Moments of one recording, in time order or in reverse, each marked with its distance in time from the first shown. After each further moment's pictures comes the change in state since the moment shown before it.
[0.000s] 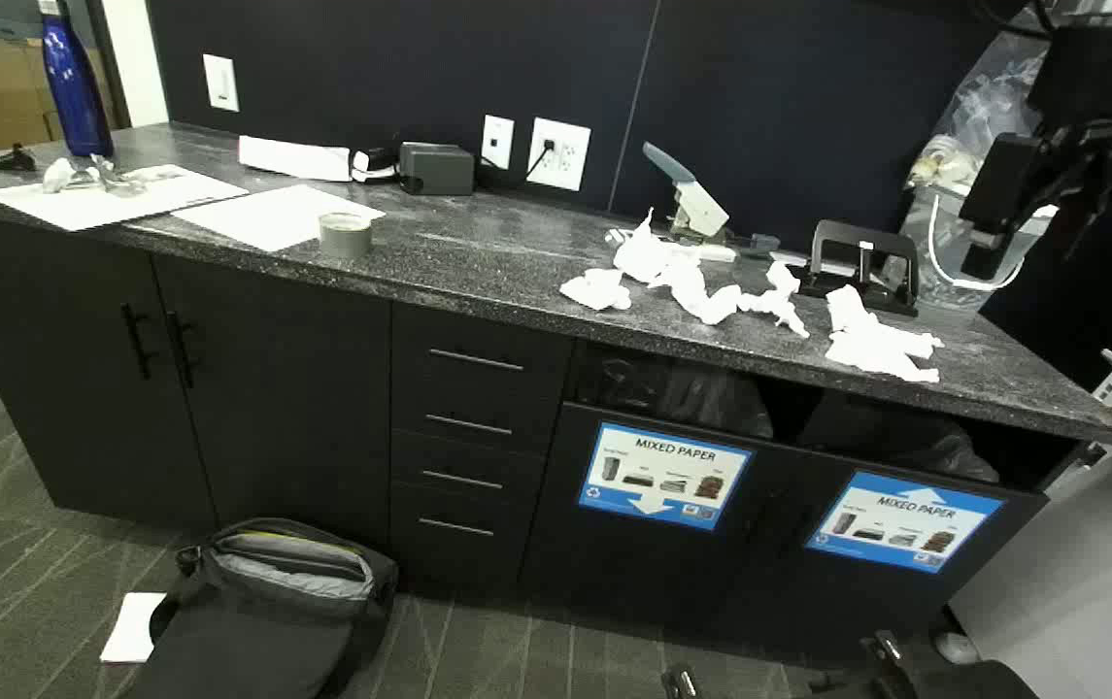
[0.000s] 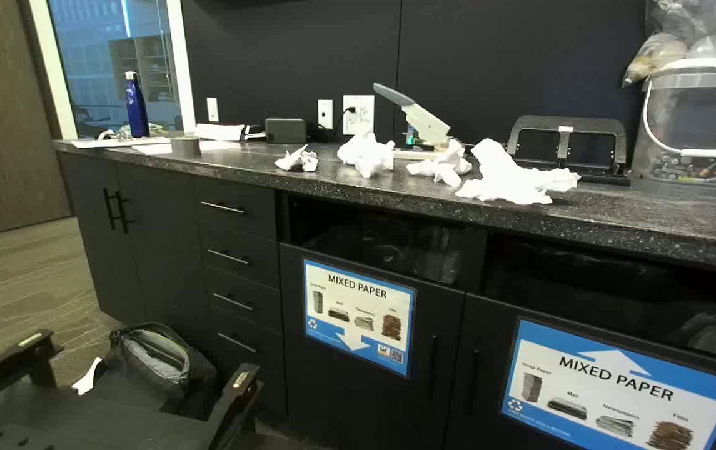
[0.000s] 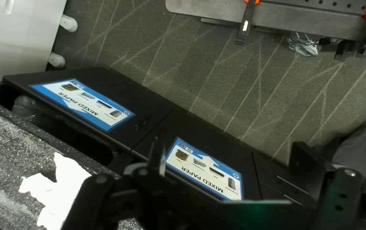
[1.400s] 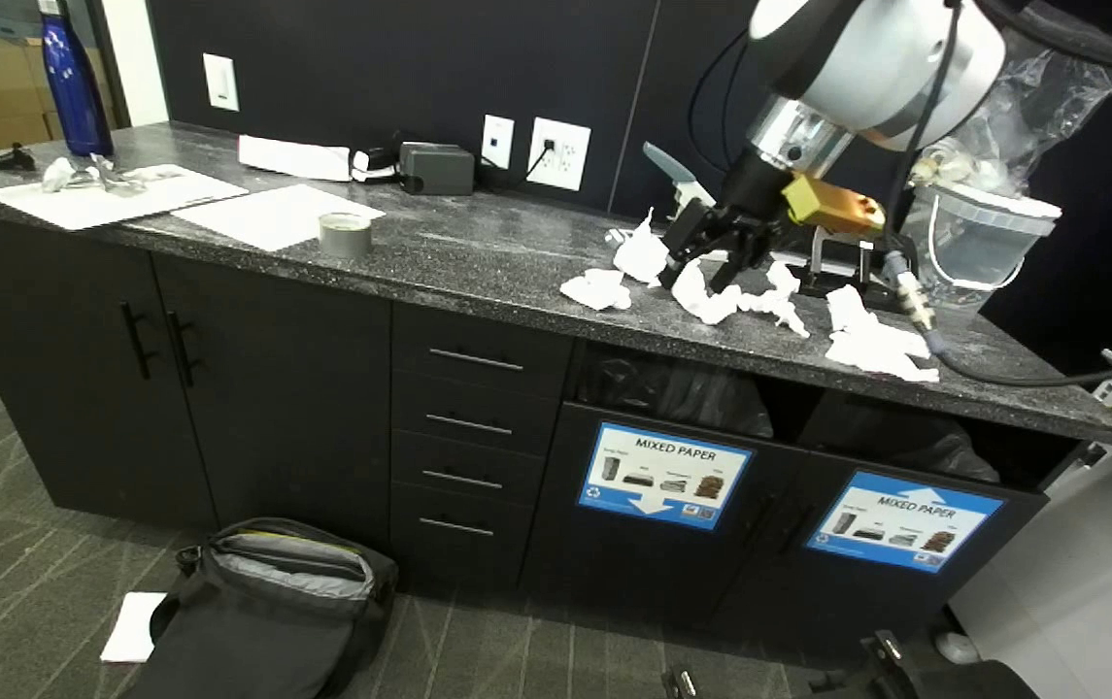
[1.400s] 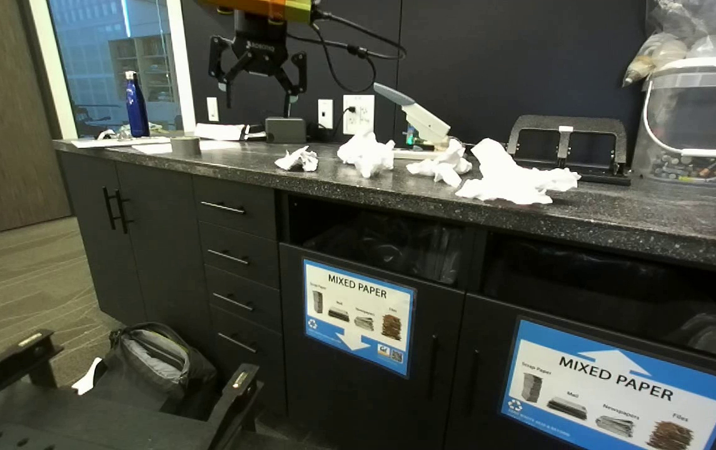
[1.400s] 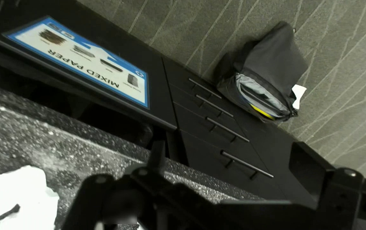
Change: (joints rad) arm 0.190 0.653 -0.045 0.190 0.521 0.627 -0.229
